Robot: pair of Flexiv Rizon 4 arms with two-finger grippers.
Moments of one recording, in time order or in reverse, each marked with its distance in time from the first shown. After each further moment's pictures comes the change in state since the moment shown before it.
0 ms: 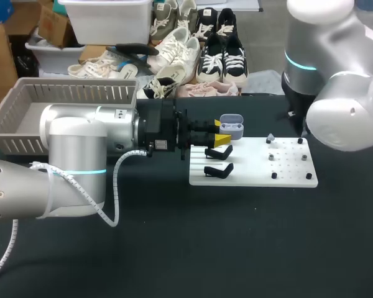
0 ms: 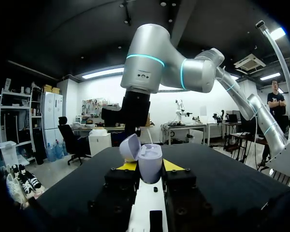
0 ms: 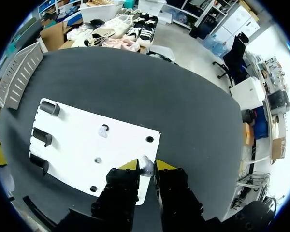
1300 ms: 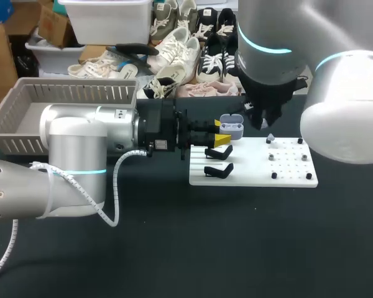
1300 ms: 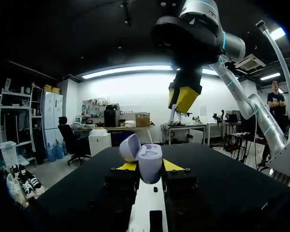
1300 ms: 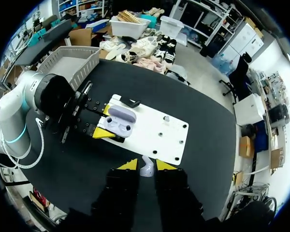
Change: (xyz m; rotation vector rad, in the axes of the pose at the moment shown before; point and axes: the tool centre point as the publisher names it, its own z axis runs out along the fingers) left arm 0.000 0.000 0.000 0.000 0.000 0.000; right arm 0.052 0.113 -0.167 -0.049 -0.124 -0.083
